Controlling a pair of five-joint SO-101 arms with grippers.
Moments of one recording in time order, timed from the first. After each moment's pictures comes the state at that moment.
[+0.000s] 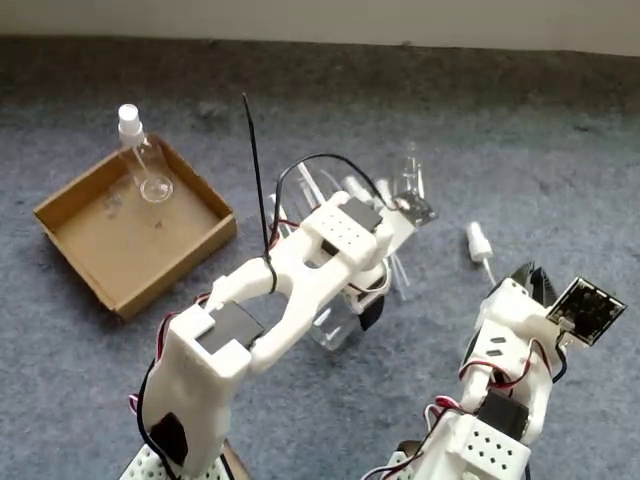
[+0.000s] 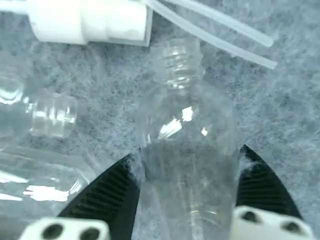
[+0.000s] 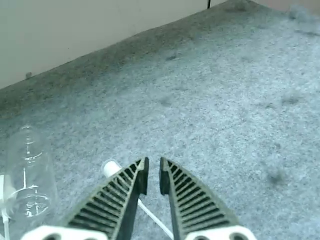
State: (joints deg) left arm 34.6 27.5 -4.6 75.6 -4.7; right arm 26.0 -93.3 96.0 24.3 -7.1
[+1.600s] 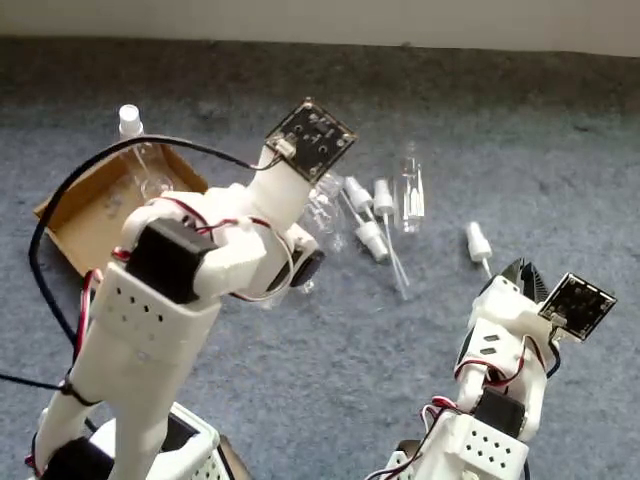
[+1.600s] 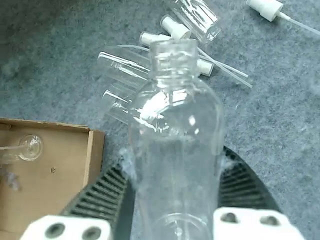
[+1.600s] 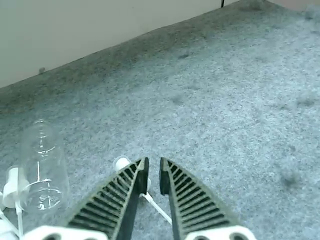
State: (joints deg) left arm 24.7 -32.0 3.3 91.9 -5.0; right arm 23.5 -93.3 96.0 24.3 -7.1
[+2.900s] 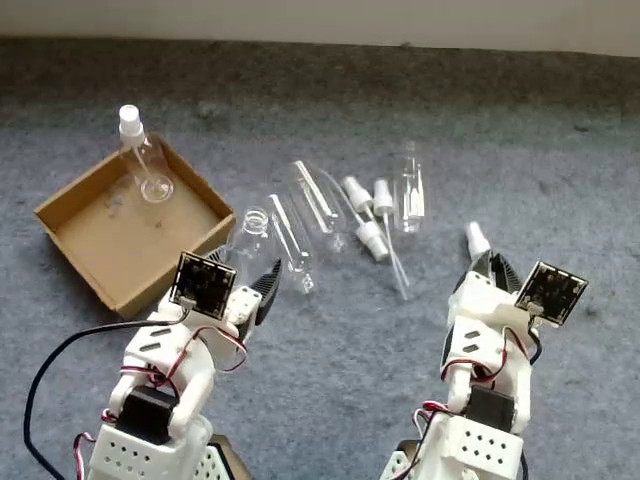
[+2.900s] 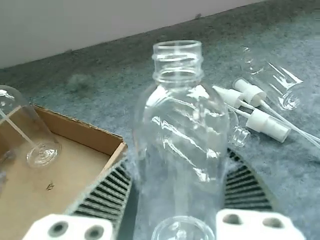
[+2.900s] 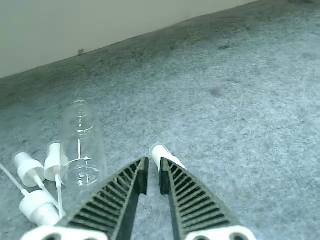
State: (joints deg) left arm 13.1 -103.9 89.3 43.9 0.7; right arm 15.2 -93.2 96.0 25.3 -7.1
